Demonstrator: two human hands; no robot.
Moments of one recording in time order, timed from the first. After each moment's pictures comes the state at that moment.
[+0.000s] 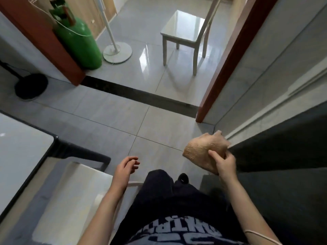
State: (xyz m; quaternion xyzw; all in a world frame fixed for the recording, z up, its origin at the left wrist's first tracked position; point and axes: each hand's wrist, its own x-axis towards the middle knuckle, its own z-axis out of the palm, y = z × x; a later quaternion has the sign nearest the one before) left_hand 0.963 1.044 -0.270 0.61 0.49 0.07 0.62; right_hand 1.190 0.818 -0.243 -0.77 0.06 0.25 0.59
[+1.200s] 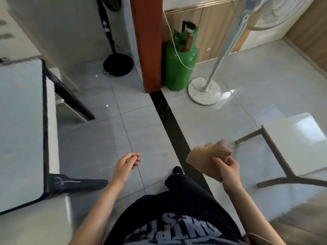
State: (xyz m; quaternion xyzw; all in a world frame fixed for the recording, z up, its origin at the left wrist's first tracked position) left_hand 1.189 1.520 -0.289 0.37 0.68 0.31 0.55; right_hand 1.523 1.504 -0.255 -0.76 -0.22 0.46 0.40
